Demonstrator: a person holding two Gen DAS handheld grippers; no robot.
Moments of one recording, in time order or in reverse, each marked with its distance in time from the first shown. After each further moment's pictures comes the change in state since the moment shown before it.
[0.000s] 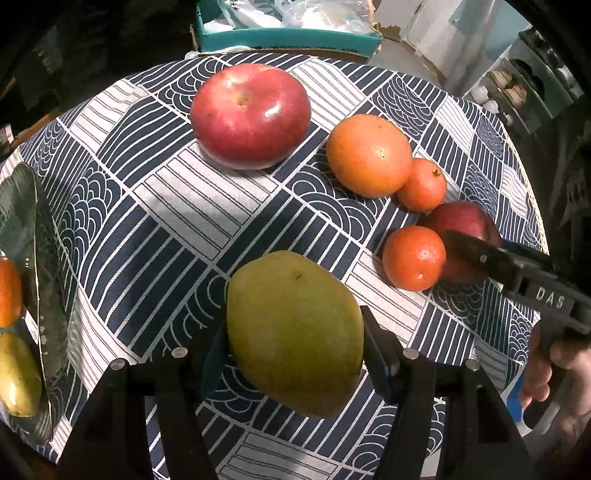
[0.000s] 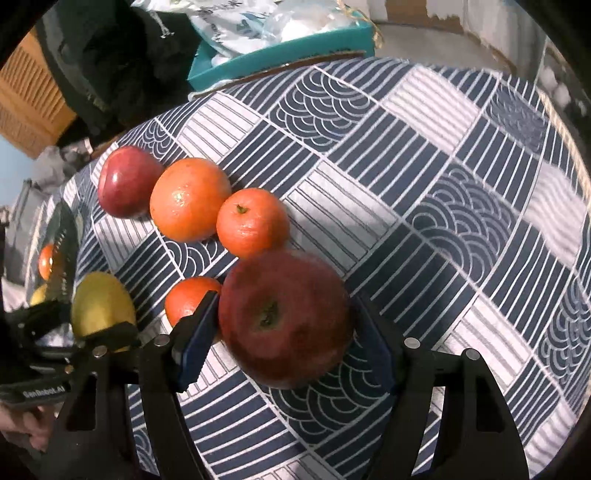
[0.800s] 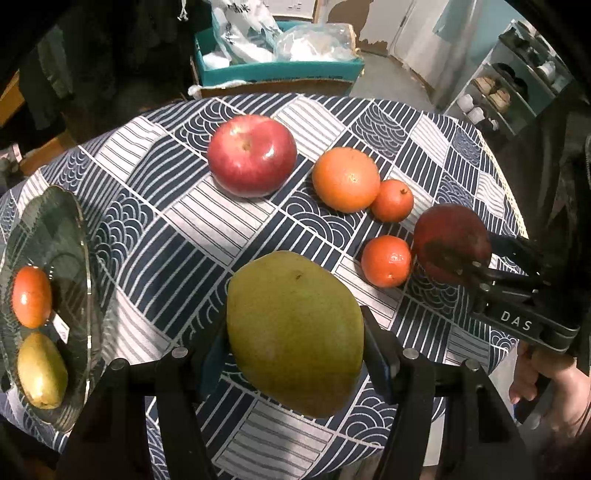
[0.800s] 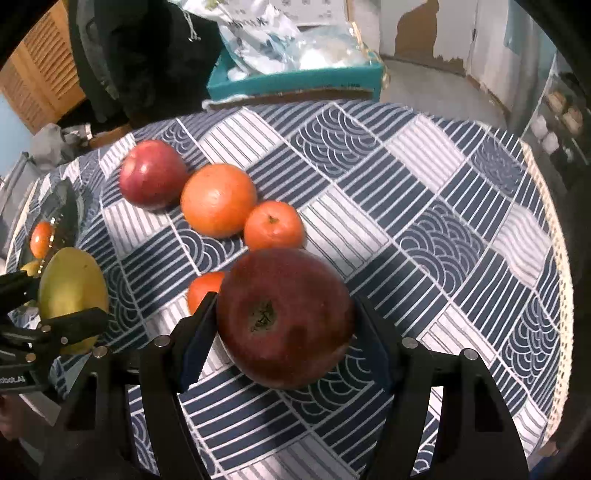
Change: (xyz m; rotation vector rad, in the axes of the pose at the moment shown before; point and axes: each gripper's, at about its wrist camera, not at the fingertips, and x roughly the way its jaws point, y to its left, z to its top) left arm -0.050 -0.005 -0.010 0.039 -0.087 0.007; right arm -0.037 0.044 -0.016 -0.161 -0.114 -0.134
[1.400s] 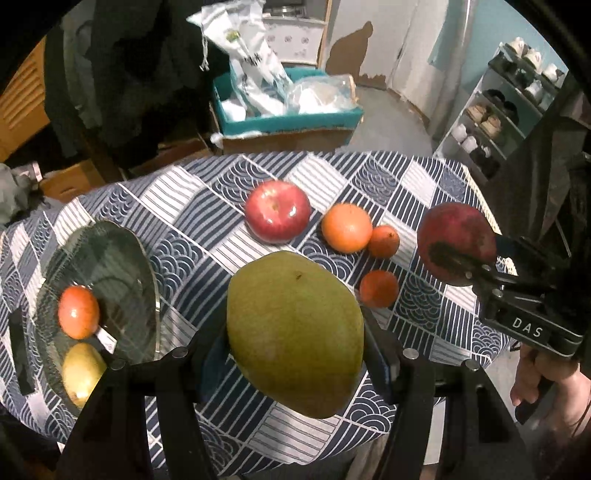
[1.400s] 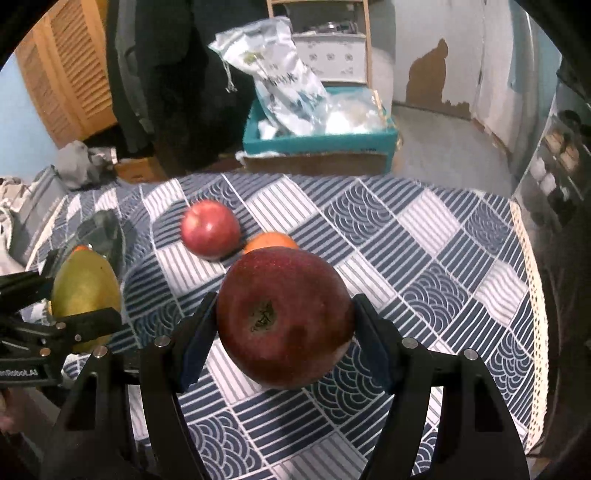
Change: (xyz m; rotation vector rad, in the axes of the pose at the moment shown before) left arm -0.074 0.014 0.002 0.002 -0.147 0.018; right arm -0.062 0.036 0.022 -0.058 -0.159 0.030
